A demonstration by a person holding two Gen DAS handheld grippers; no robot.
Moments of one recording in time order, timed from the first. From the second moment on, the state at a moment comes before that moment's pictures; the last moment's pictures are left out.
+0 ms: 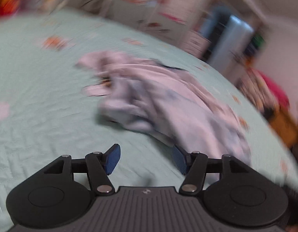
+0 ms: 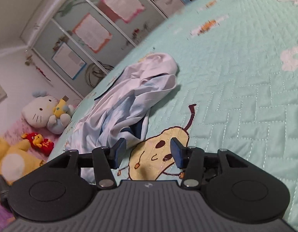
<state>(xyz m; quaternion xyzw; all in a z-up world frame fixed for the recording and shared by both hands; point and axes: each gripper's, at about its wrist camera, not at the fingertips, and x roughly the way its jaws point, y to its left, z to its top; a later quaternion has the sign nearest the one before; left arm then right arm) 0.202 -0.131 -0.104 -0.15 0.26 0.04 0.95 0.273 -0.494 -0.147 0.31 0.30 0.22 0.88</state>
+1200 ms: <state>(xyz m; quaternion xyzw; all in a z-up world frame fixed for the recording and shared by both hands) 0.274 -0.193 0.058 0.07 0.25 -0.01 0.97 0.286 -0.525 -0.167 0.41 0.25 0.26 0.84</state>
